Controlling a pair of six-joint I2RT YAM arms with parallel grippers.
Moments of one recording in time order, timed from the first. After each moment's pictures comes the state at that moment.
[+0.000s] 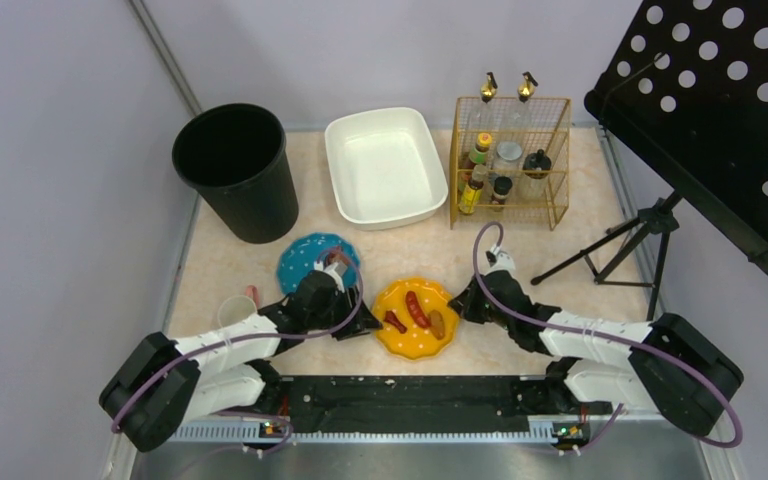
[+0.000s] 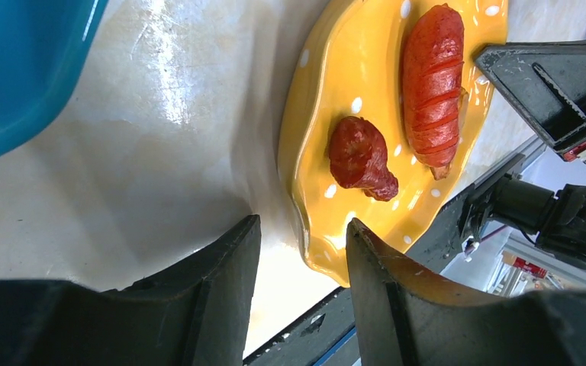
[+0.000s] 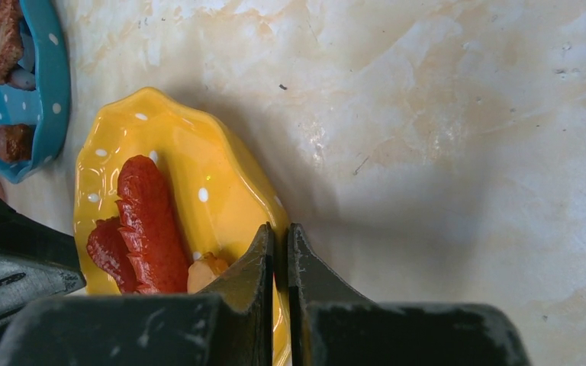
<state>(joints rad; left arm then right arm) -0.67 1.11 0.27 0.04 0.29 -0.96 0.76 1.16 0.25 0.23 0.11 0.89</state>
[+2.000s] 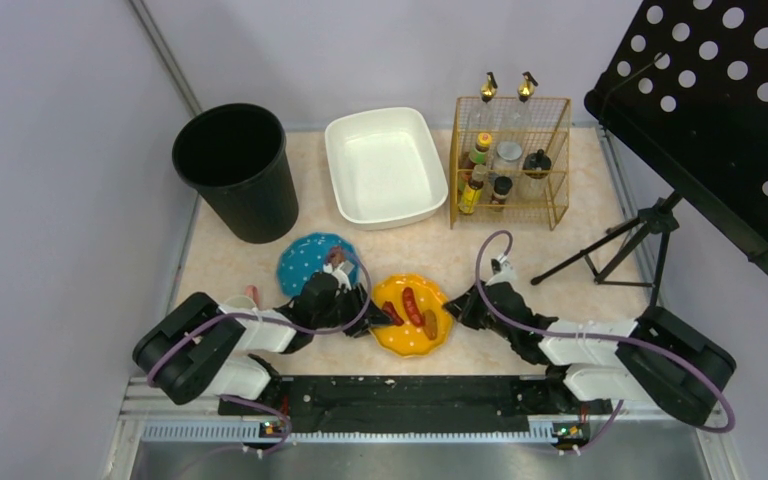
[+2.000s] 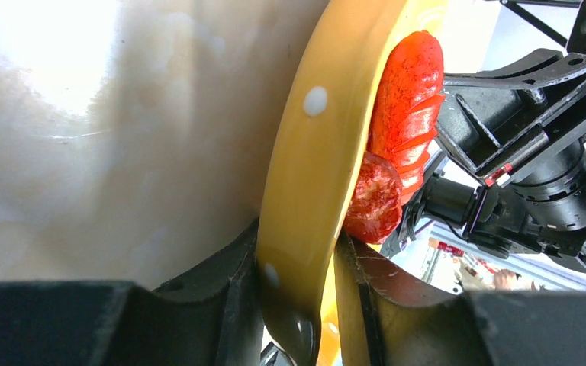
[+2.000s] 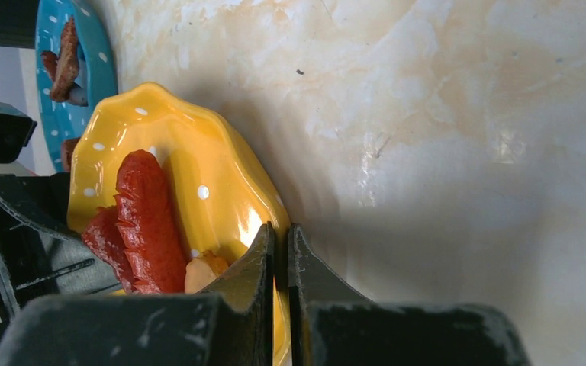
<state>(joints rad) -0.66 1.38 0.19 0.54 0.41 -1.13 0.81 1.24 0.13 0.55 0.14 1.06</state>
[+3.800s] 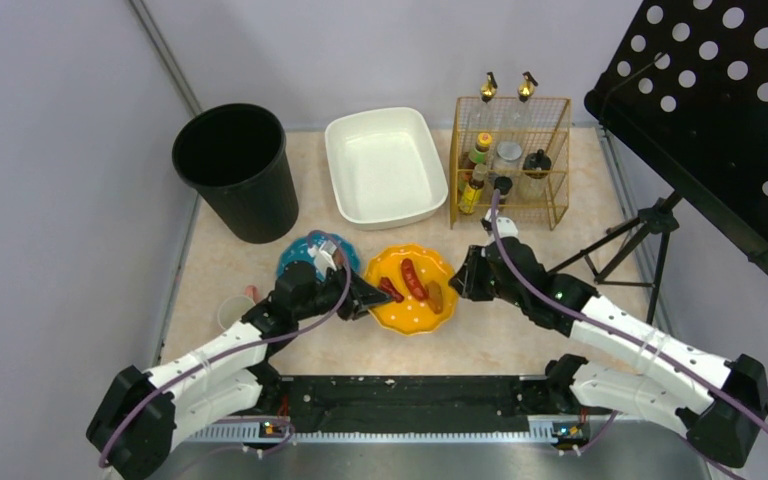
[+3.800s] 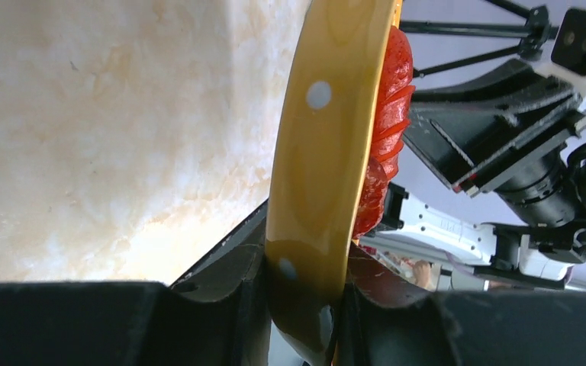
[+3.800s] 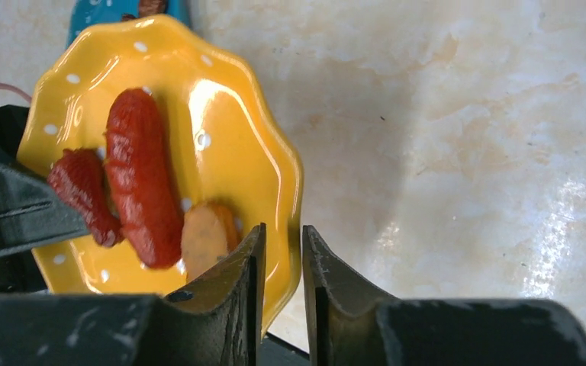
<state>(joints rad) -0.63 0.91 0.29 0.26 0.45 -1.27 0.83 0.91 0.70 -0.43 0.15 0.72</state>
